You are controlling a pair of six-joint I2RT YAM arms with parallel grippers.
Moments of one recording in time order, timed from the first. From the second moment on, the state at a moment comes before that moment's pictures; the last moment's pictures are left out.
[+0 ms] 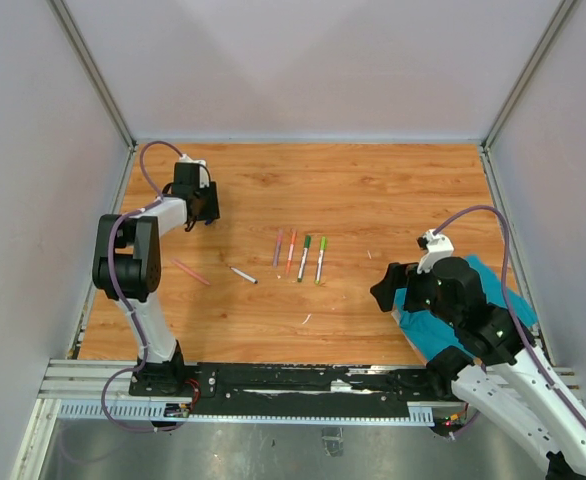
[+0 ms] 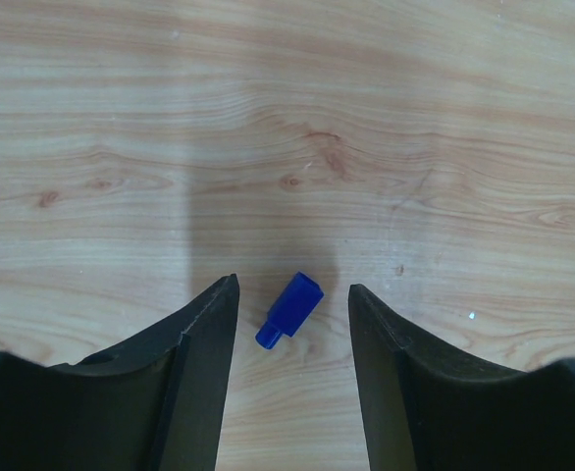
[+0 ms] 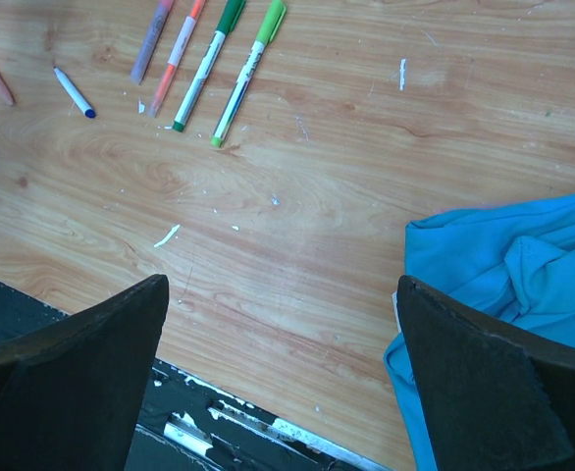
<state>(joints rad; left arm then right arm) -0.06 1.87 1.15 -0.11 -0.04 -0.16 0.61 0.50 0.67 -0.73 0.09 0.42</state>
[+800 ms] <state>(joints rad) -0.05 1.91 1.17 -0.12 0.00 -0.10 0.61 0.53 0.67 -0.72 0.04 0.41</state>
